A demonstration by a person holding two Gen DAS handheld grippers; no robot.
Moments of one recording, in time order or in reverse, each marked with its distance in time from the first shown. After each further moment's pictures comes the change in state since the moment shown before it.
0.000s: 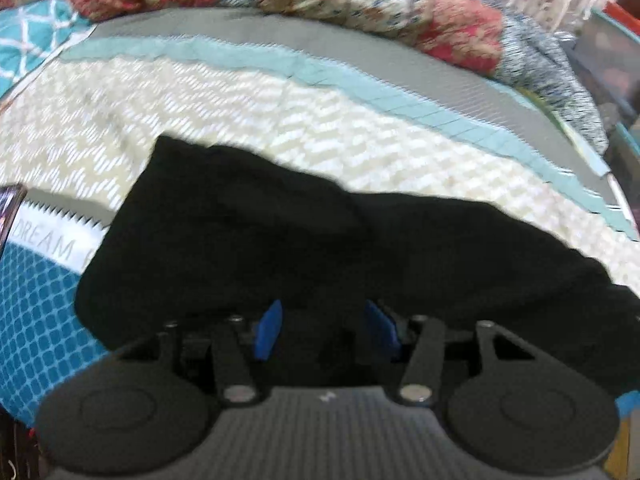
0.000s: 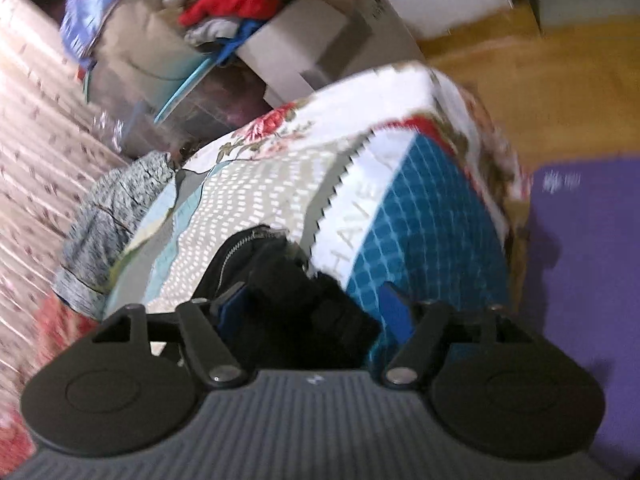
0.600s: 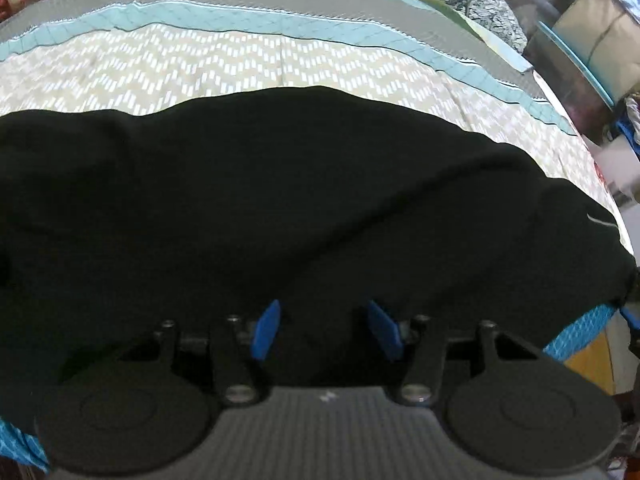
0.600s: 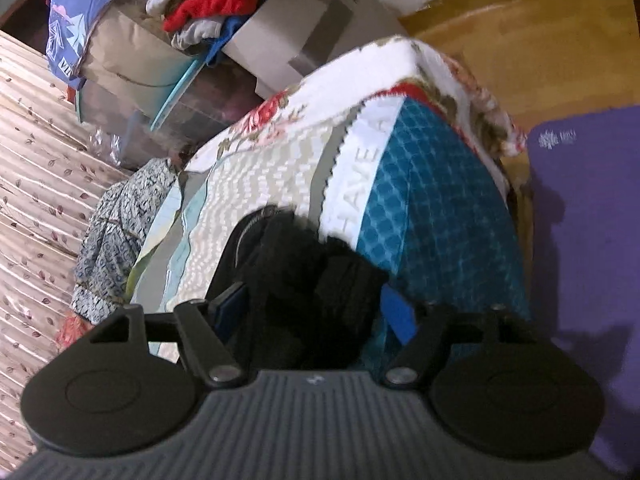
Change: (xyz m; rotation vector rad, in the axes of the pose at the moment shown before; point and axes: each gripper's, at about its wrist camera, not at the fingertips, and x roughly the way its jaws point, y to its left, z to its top) left arm 0.047 -0.107 -0.039 0.198 0.183 -0.164; right arm -0.024 0.017 -0.008 0.100 0.039 0.019
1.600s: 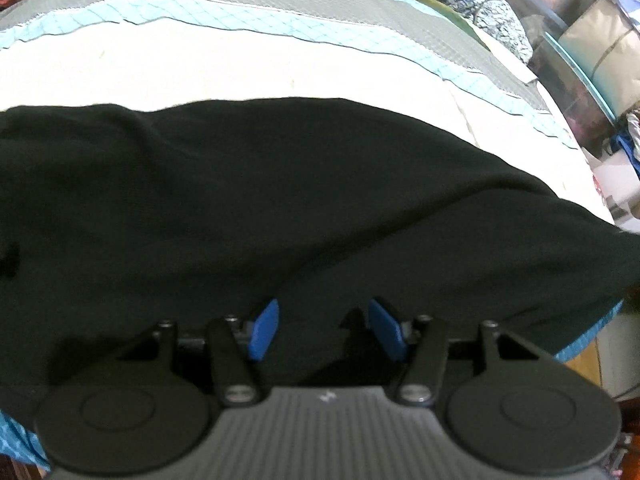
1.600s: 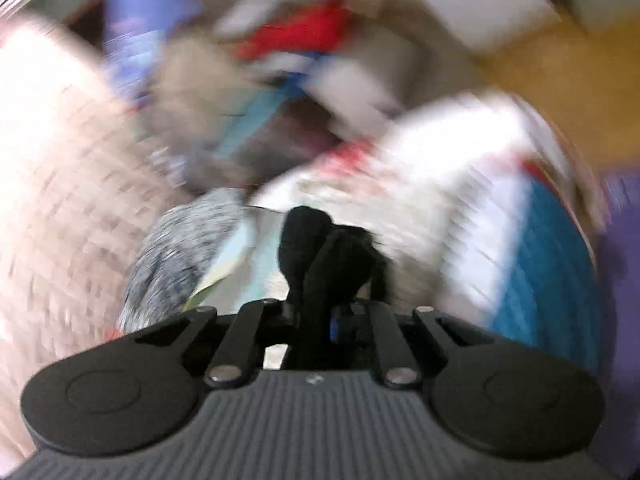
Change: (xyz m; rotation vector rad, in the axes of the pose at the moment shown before) left arm -0.002 0.014 0.014 -0.047 0.008 -0.012; right arm 0.017 0.071 0.042 -0.215 -0.145 0.193
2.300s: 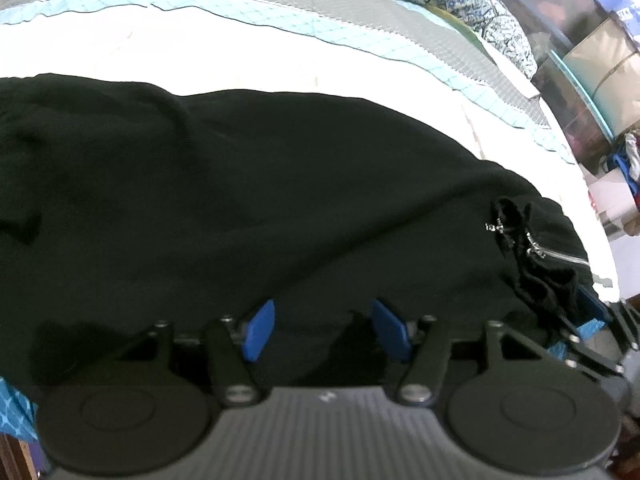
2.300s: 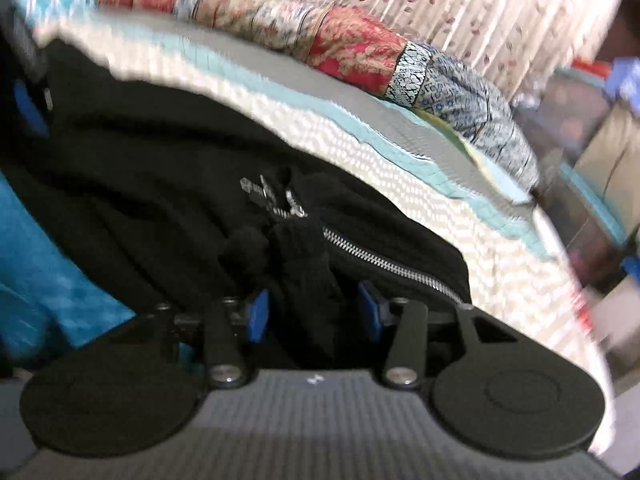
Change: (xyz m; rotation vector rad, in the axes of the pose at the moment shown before) left arm -0.010 0.021 -0.010 -0.055 -0.010 -0.042; right arm -0.065 0.103 -0.215 -1.446 0.392 0.328
